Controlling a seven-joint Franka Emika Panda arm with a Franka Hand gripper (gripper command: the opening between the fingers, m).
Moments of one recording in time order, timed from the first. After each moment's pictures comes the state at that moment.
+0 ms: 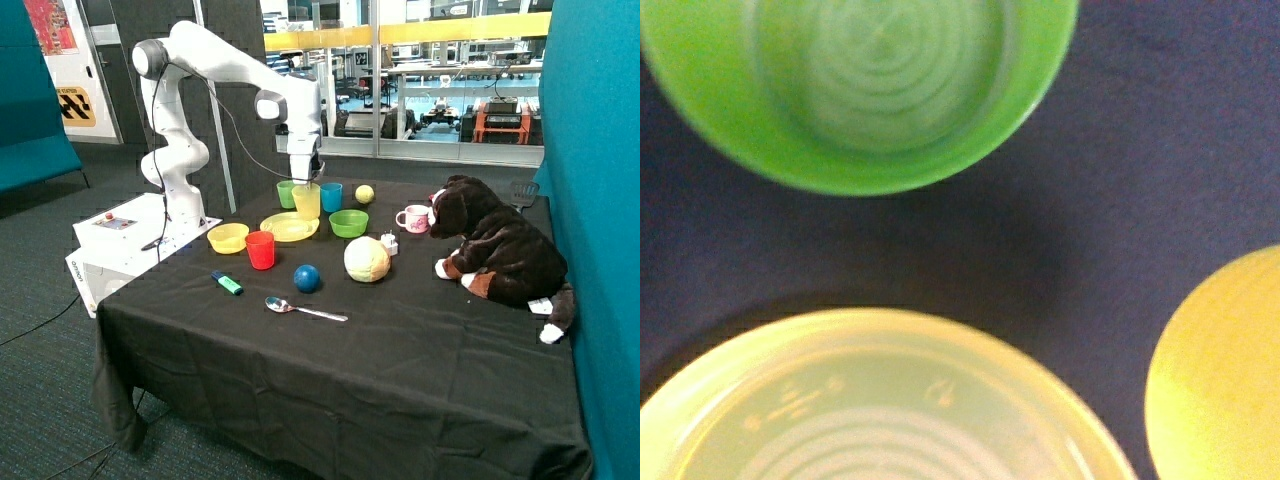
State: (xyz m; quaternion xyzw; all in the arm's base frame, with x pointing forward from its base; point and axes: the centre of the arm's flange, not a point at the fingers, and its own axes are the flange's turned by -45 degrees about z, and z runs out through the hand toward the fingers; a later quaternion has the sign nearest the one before) arm 0.531 -0.047 0.432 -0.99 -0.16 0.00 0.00
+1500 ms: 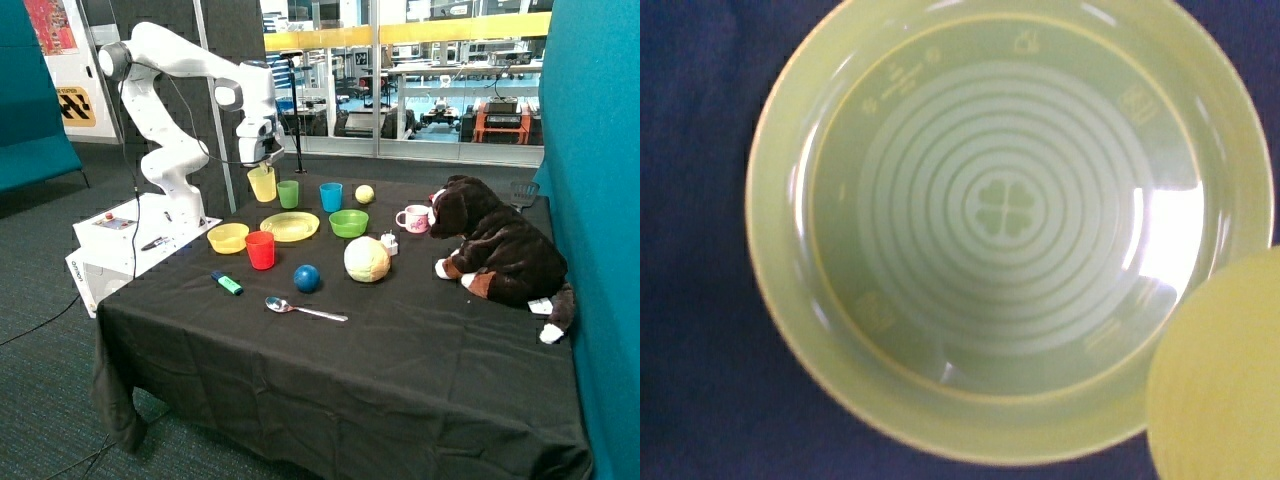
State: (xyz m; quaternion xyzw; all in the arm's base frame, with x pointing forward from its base) arm 0.387 -0.027 0.455 -1.00 -0.04 0.00 0.00
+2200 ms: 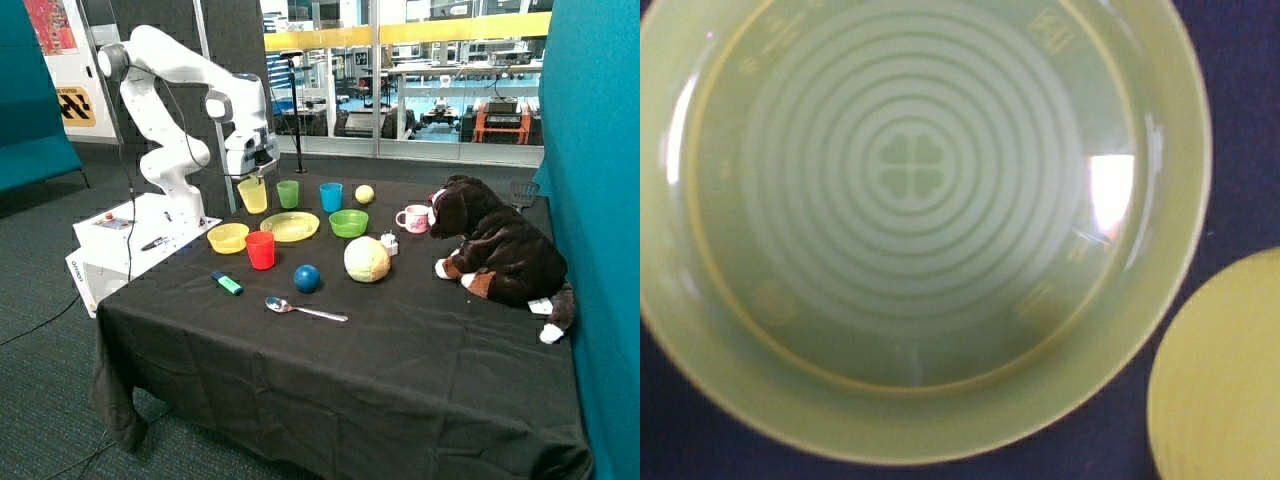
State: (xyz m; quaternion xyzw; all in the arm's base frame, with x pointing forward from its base) arm 0.377 -0.062 0.424 -1.00 0.00 0.00 0.00
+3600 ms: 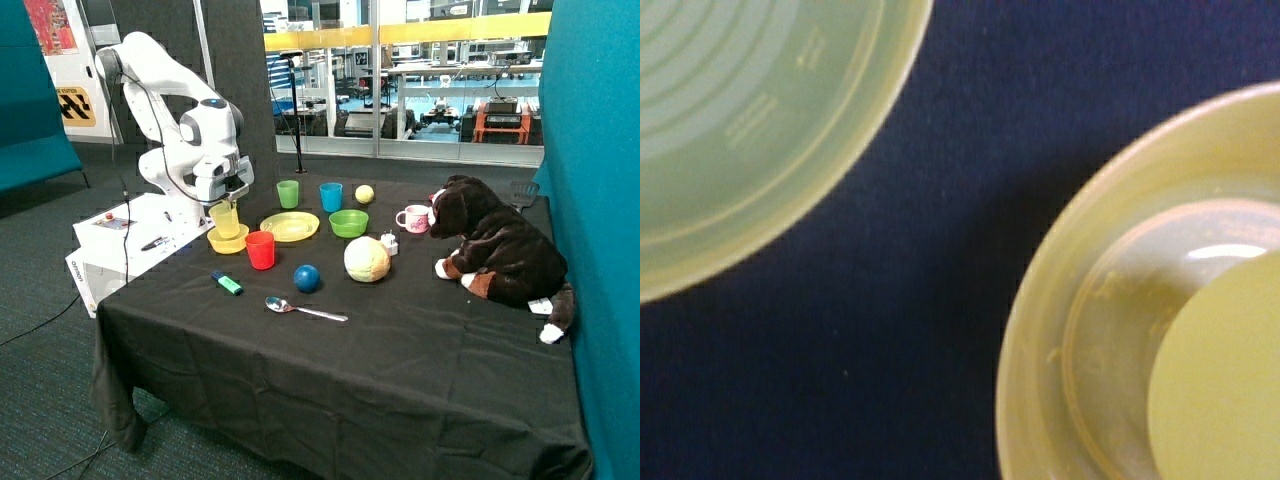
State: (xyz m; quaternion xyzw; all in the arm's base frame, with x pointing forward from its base) arm 0.323 -0.136 0.370 -1.00 0.01 0.00 0.00
